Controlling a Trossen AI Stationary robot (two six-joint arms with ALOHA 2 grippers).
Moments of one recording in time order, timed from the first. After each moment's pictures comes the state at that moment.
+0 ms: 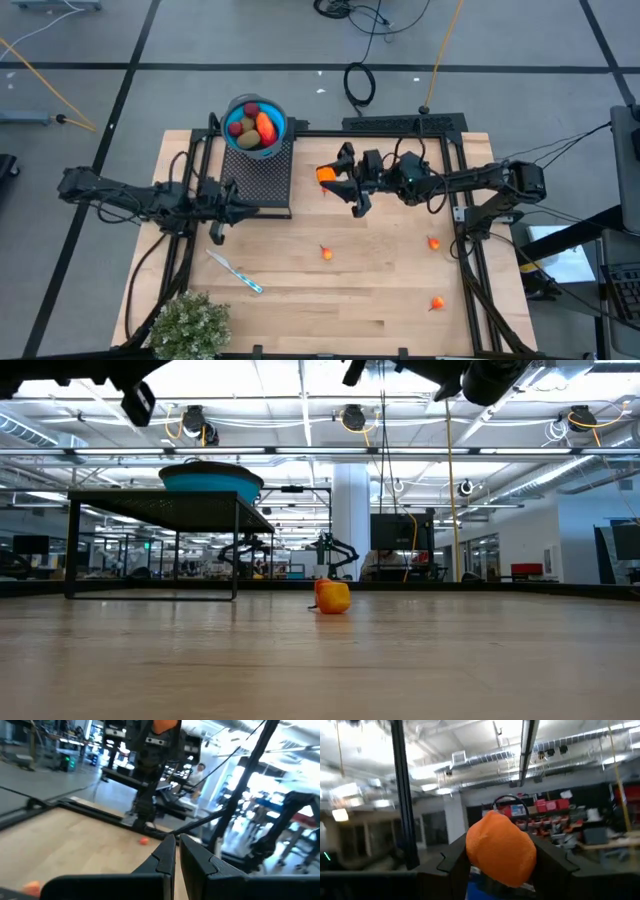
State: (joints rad) left arm -0.22 0.56 0.36 0.30 -0.18 -0.34; right arm -0.12 1.54 0.93 1.09 -0.26 0.29
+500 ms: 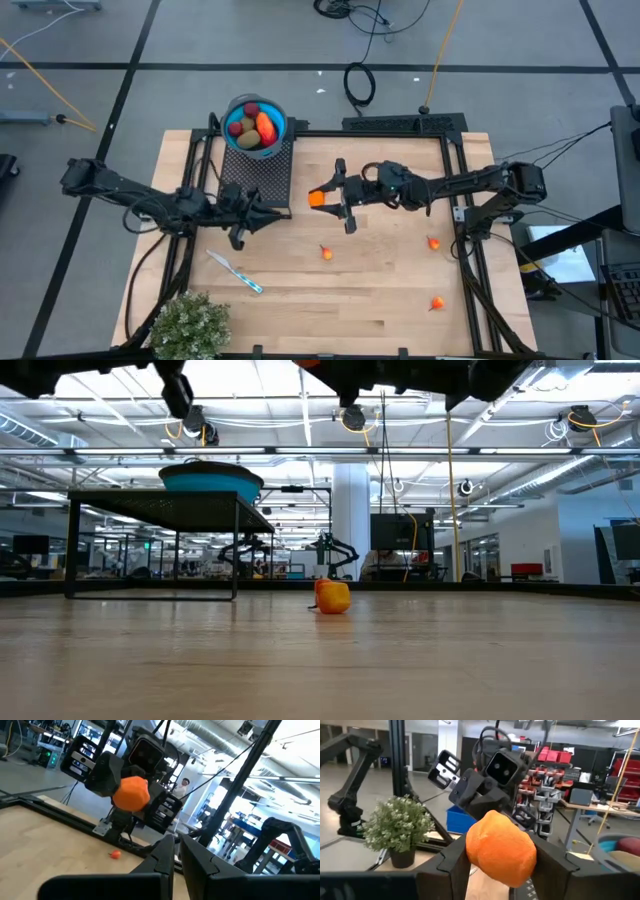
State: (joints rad) left arm -0.23 0.94 0.42 0.71 -0.16 -0.46; right arm -0.07 1.54 0.93 0.72 -0.26 -0.08
